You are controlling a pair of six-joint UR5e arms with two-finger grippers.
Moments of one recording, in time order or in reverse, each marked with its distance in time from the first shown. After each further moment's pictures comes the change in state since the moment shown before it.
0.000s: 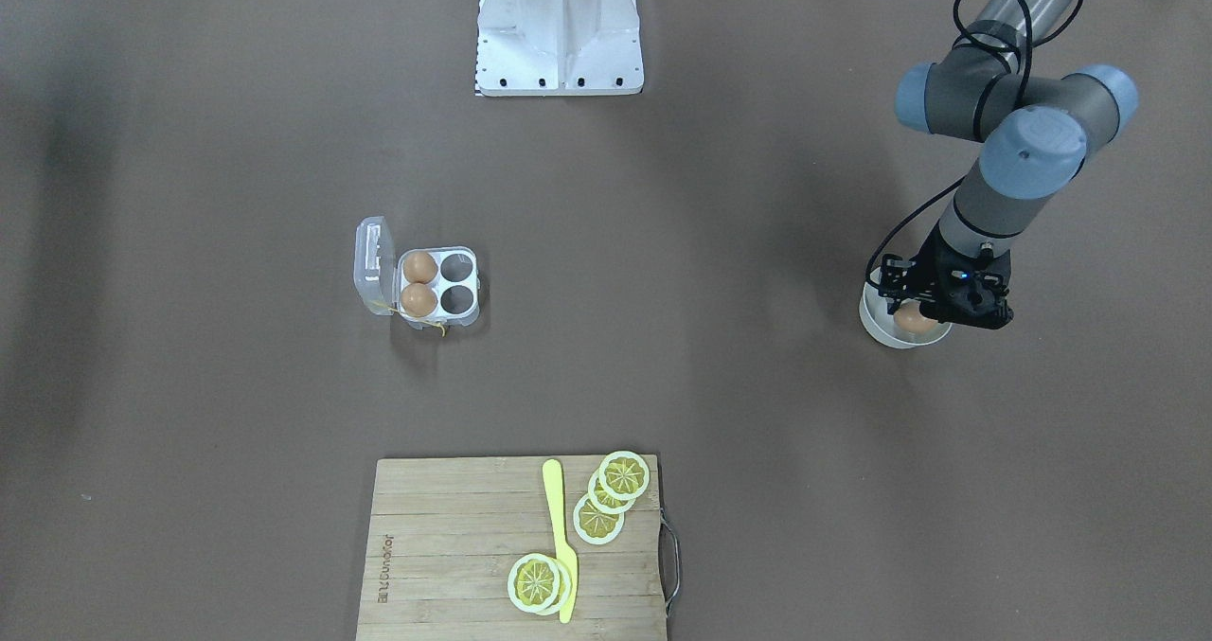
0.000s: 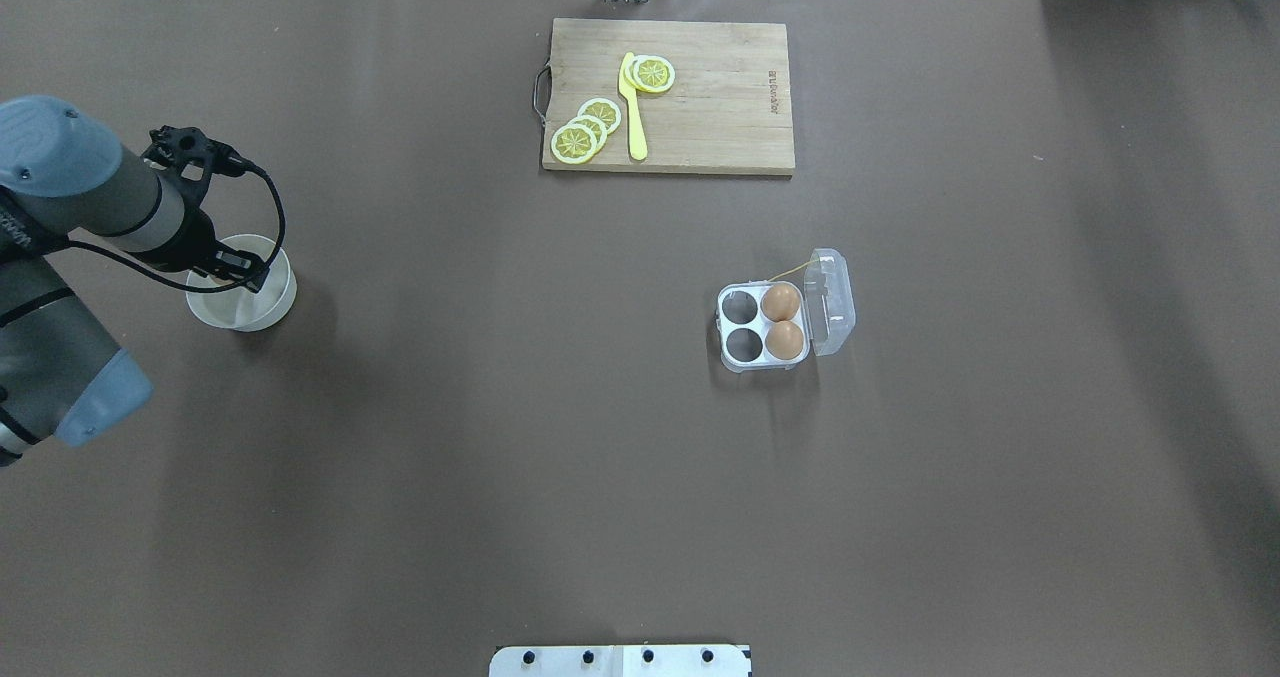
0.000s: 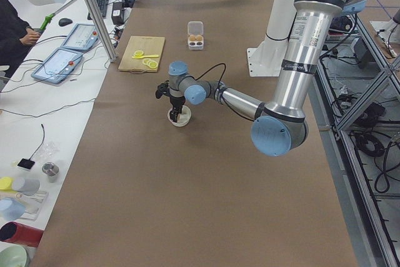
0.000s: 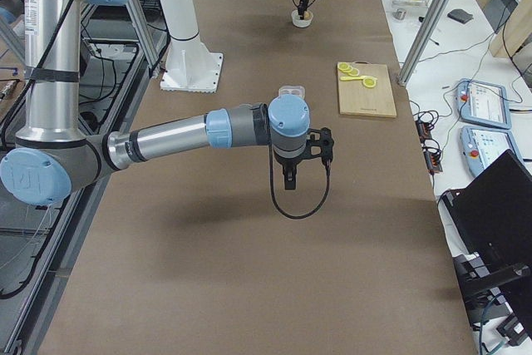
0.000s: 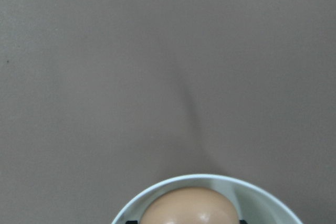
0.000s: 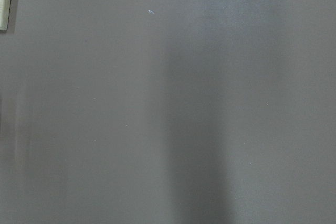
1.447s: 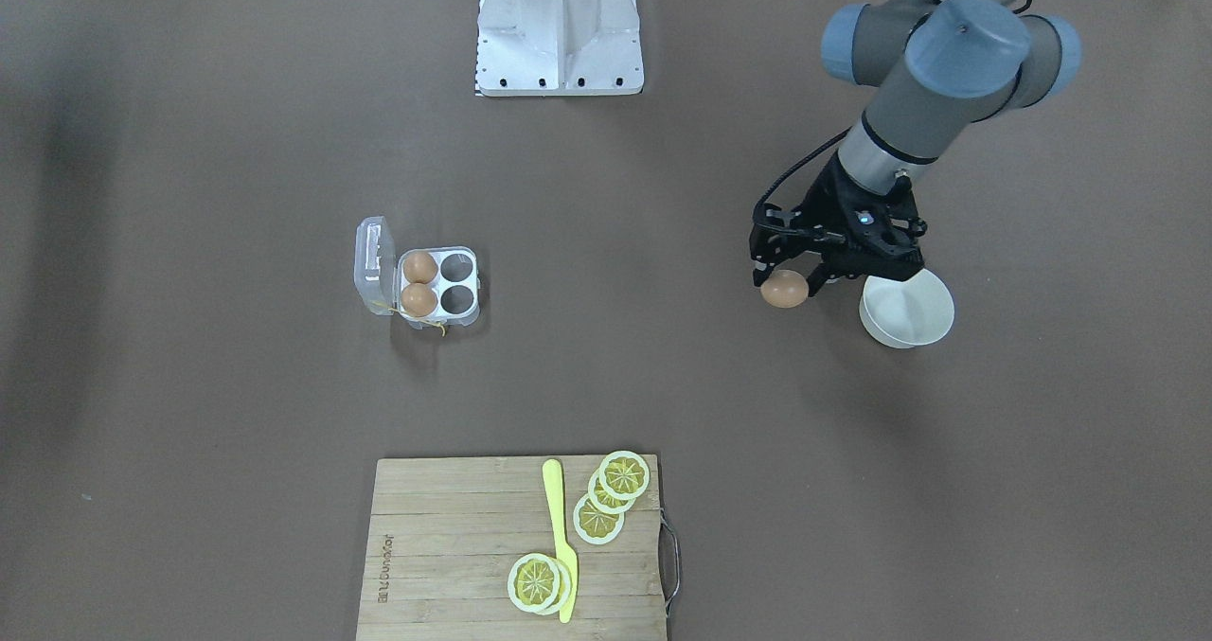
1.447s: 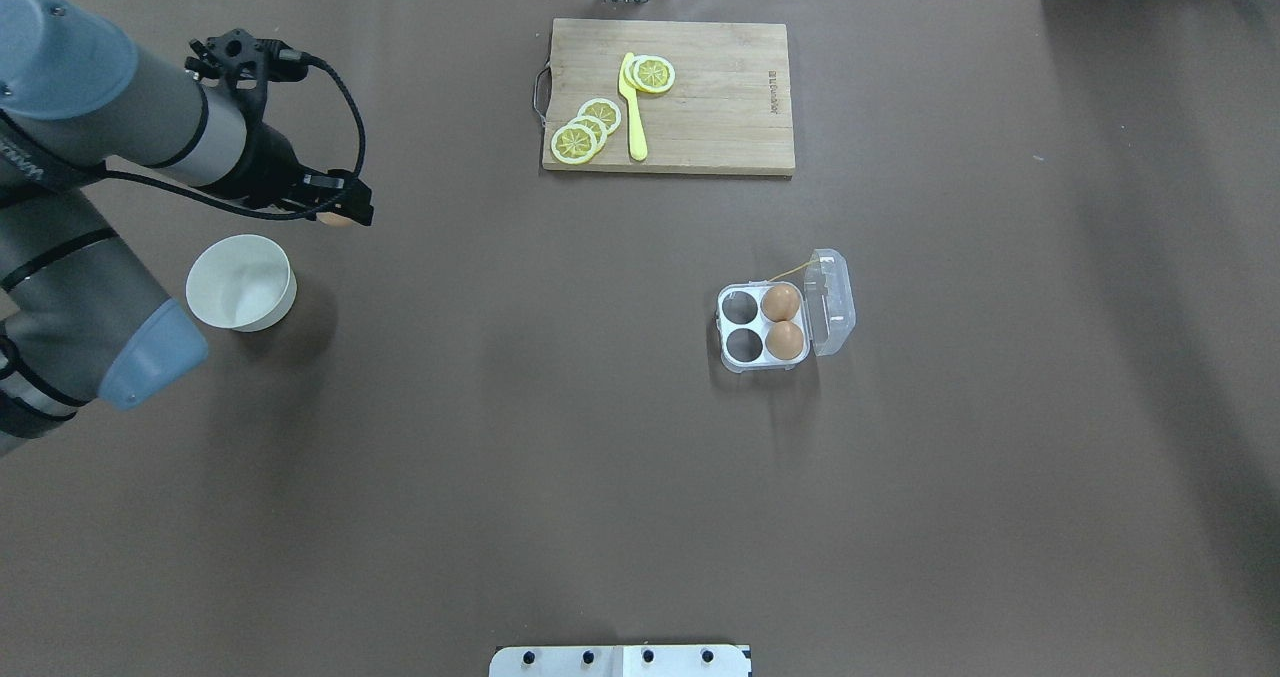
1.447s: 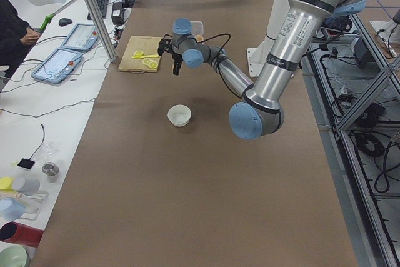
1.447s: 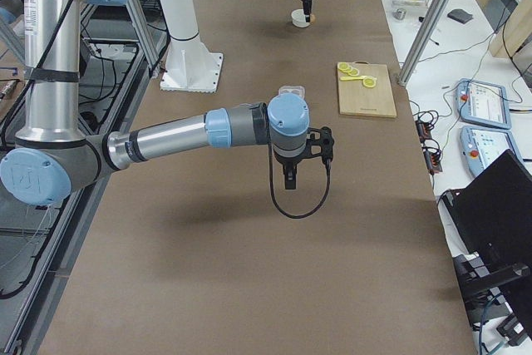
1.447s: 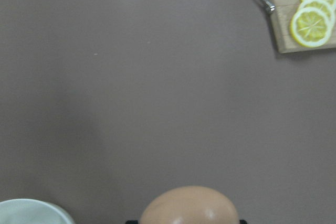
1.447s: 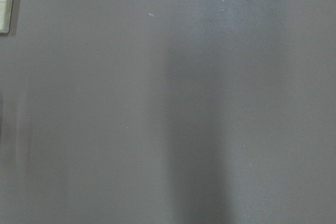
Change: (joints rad) left arm 0.059 -0.276 -0.076 -0.018 -0.063 -0.414; right arm 0.005 0.001 0.006 0.003 -0.002 0.003
